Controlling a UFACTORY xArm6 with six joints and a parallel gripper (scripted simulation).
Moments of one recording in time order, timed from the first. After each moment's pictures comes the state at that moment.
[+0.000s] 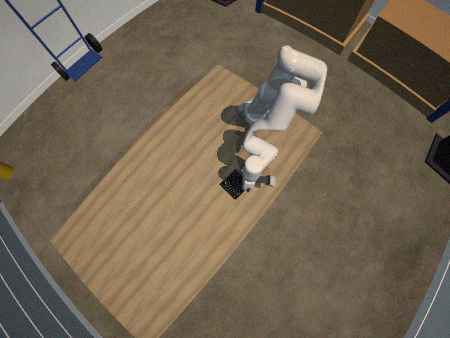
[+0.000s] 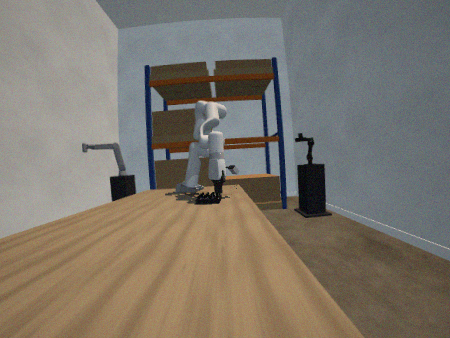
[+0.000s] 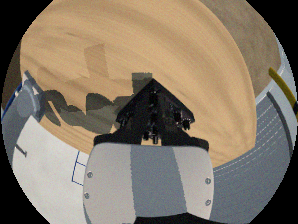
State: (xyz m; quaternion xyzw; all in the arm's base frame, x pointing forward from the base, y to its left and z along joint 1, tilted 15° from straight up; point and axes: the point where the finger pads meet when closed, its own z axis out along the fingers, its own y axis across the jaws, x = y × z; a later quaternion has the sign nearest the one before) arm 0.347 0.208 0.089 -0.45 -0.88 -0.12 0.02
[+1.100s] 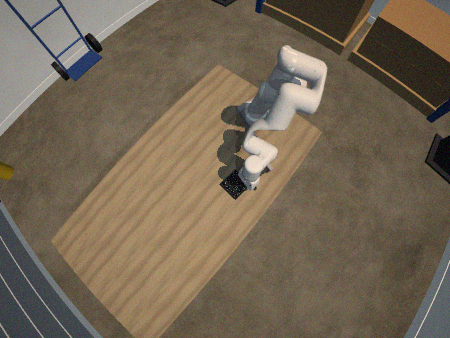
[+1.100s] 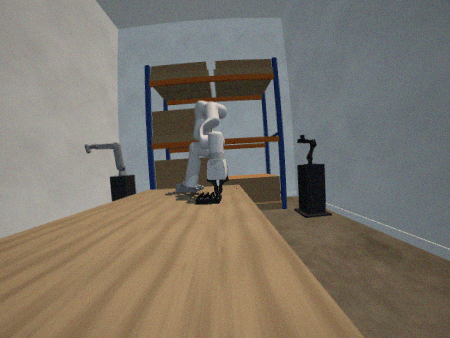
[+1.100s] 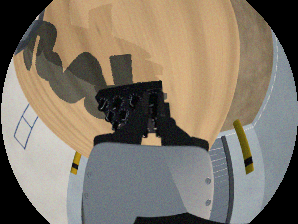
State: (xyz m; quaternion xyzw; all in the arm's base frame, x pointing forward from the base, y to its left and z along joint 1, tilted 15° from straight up) arm 0.347 0.208 0.089 -0.12 -0.98 -0.13 -0.02
